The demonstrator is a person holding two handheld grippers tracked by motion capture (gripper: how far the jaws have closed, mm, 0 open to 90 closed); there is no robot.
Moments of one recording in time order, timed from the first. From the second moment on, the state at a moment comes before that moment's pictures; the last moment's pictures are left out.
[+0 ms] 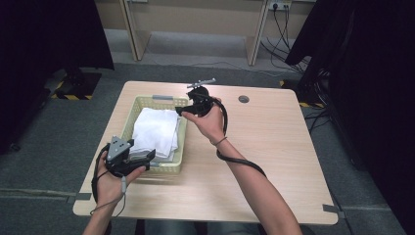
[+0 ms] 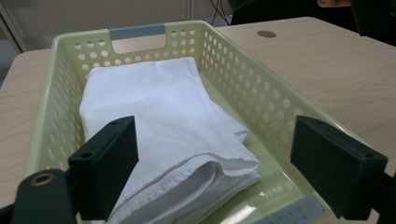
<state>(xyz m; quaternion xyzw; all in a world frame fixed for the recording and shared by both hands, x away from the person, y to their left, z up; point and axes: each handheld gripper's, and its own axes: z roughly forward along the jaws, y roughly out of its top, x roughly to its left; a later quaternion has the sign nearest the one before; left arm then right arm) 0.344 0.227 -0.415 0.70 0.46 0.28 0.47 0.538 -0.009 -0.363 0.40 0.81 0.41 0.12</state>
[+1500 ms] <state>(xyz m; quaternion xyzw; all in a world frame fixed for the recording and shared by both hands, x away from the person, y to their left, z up) 0.324 0.218 -0.425 0.69 0.45 0.29 0.50 0.522 -0.047 -0.364 0.41 0.80 0.42 0.14</state>
